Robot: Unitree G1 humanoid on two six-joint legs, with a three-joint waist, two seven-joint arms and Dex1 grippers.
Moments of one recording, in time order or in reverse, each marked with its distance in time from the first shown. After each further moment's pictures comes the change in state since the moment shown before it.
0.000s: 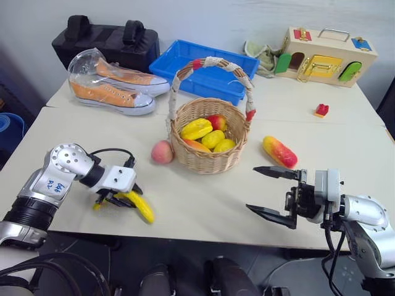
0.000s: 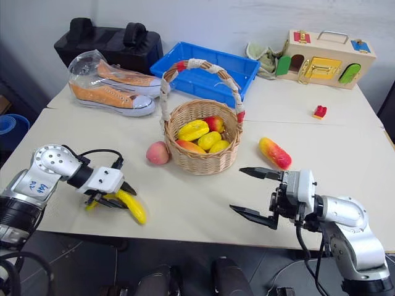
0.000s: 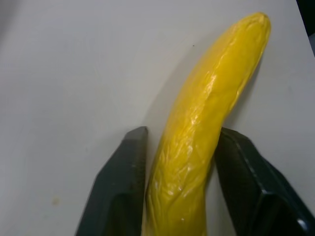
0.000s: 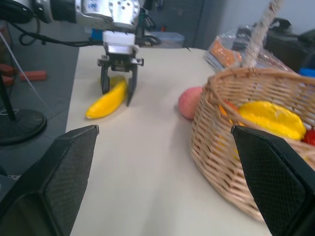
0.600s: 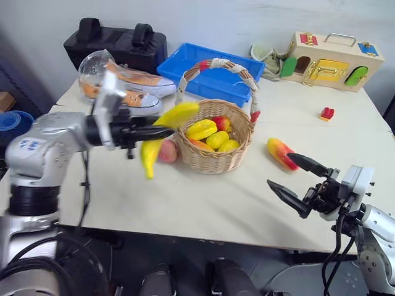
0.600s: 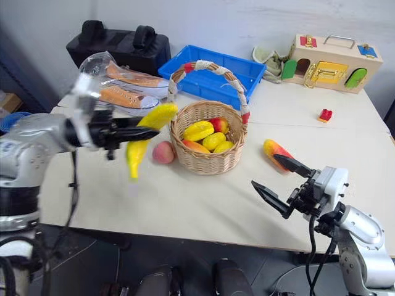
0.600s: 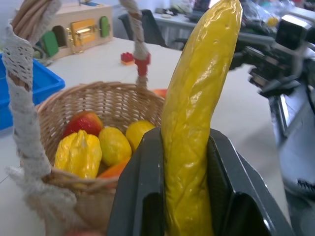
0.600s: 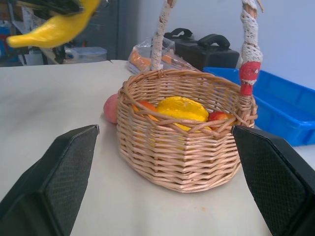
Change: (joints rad) left arm -0.236 -0.319 0.339 -0.320 -0.624 1.024 0.642; right arm 0.098 0.118 -0.151 -0.019 0.037 -0.004 -0.218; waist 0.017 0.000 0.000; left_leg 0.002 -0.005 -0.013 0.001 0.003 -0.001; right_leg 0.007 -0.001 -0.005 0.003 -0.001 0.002
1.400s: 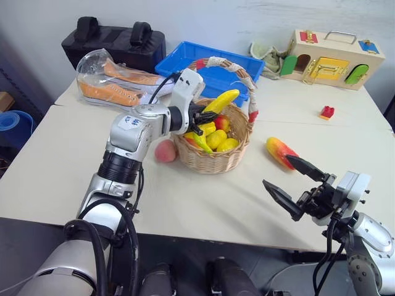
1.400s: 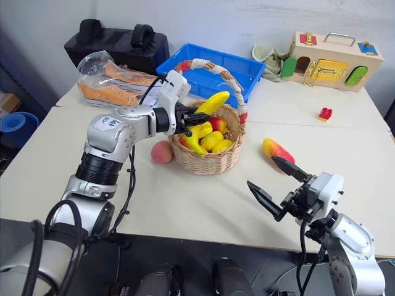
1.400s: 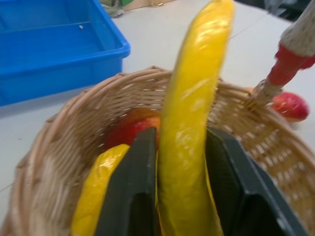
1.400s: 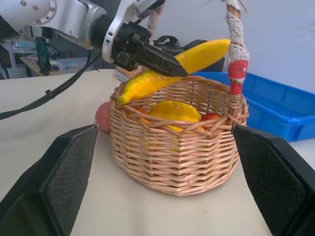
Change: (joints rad) left arm -0.220 -0.298 -0.214 0.257 0.333 0.000 0.348; right arm 0.049 0.074 0.042 -0.074 -0.033 -0.031 -0.069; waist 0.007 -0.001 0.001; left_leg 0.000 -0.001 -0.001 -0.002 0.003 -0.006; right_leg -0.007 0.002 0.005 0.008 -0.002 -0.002
